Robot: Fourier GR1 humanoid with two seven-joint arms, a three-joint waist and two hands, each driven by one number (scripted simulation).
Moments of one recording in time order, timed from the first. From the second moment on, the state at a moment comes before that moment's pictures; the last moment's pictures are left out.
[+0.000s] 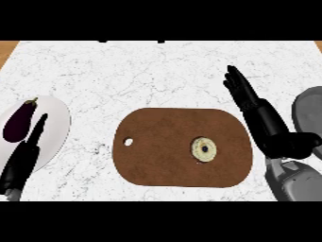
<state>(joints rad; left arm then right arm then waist) -0.01 0.63 -0.35 -1.38 0.08 0.39 0.06 -0.27 -0.29 0.28 -1.68 -0.19 -0.10 0.08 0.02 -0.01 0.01</state>
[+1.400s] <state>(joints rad) -0.19 0.42 -0.18 -1.55 0.38 0.30 0.14 -0.71 -0.66 0.26 -1.32 0.11 0.56 -0.54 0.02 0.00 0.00</state>
